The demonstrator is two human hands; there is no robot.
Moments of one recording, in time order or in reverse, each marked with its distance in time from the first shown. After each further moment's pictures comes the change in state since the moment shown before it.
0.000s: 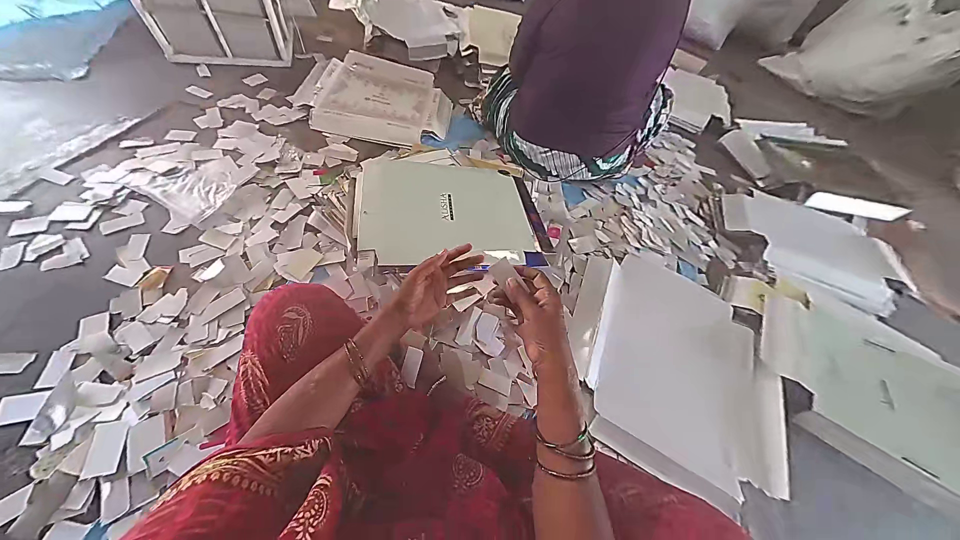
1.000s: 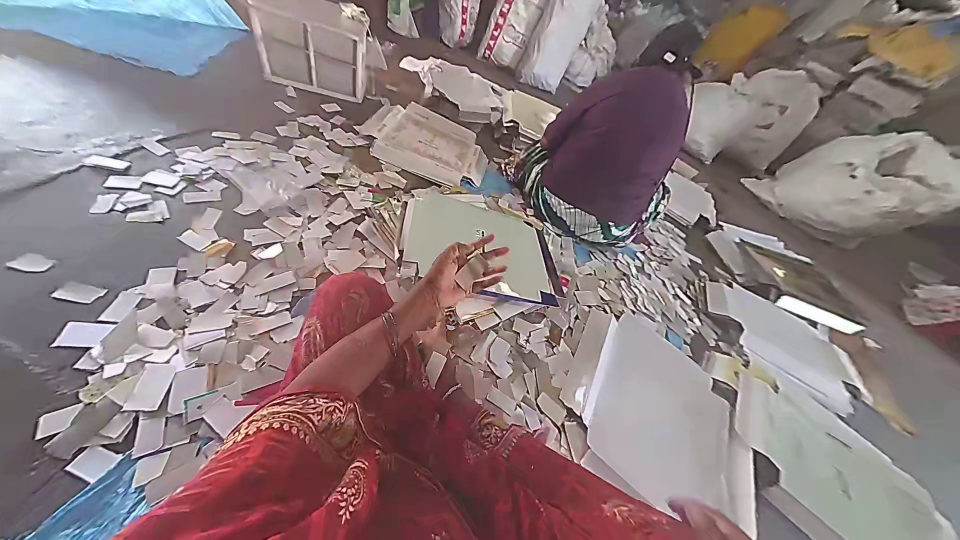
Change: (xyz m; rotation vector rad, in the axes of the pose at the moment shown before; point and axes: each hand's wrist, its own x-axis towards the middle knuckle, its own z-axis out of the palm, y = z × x) left_hand -0.038 0.065 0.012 -0.095 0.083 0.140; right_hand -0.229 -0.090 -0.187 -1.123 0.028 0.150
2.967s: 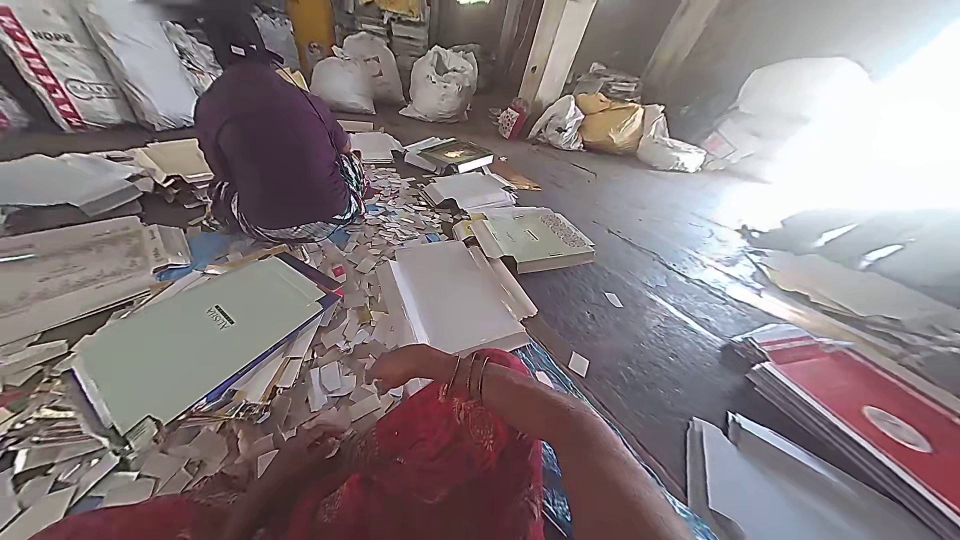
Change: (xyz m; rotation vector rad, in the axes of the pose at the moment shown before) left_hand -0.052 -0.157 -0.043 1.334 -0.644 -0.422; right_hand 0.145 -0.065 0.100 -0.318 -0.614 -0.503
